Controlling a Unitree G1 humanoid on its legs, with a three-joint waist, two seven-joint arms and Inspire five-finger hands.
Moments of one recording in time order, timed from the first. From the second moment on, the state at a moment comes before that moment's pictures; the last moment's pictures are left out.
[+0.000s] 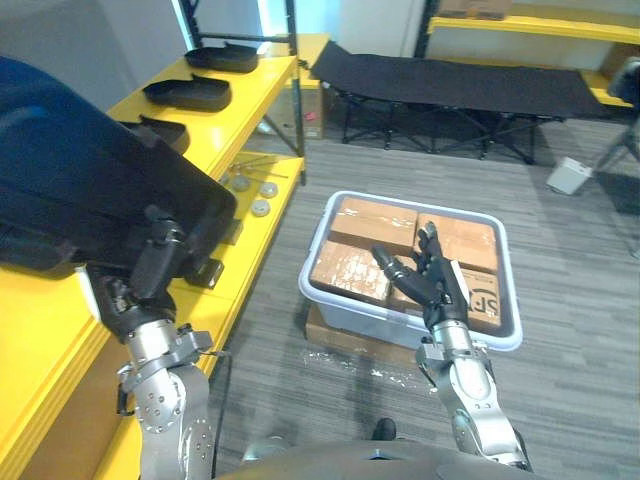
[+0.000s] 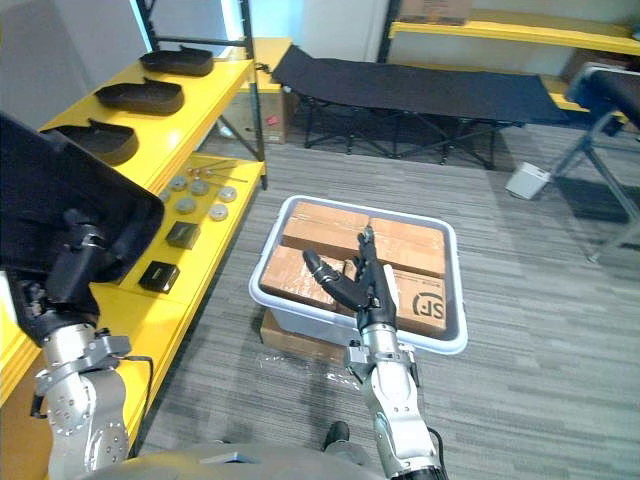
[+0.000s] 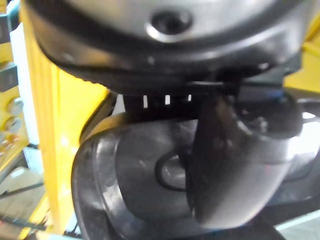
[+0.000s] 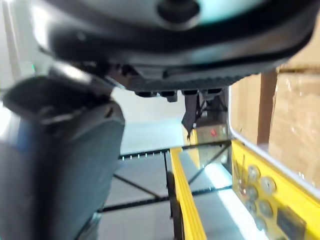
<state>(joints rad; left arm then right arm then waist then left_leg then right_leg) 0.37 -0.02 0.17 -0.51 -0.30 -0.30 0.35 0.19 -0.13 0.22 -0.03 0.17 -0.20 -0.11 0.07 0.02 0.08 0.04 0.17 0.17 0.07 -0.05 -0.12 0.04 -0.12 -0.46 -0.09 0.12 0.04</state>
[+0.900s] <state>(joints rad) 0.59 -0.06 0.28 -0.54 -0.32 -0.34 0.00 0.07 -0.22 0.30 0.08 -0.03 -0.11 -0.04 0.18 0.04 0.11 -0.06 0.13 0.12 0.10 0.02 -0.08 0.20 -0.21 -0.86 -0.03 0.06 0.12</state>
